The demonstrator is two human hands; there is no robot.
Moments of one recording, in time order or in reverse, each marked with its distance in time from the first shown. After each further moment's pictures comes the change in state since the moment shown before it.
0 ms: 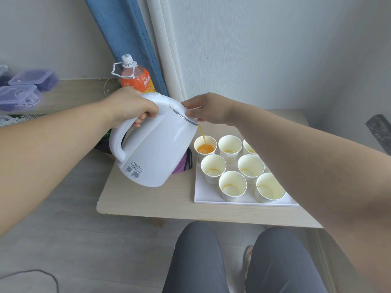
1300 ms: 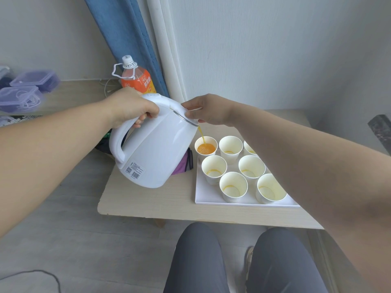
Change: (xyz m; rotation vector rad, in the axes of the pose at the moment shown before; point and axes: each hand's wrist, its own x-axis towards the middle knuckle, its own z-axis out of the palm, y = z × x) left_hand 0.005 0.001 0.000 0.015 0.005 -0.001; right_hand 0.009 0.006 0.002 -0.009 -0.005 0.017
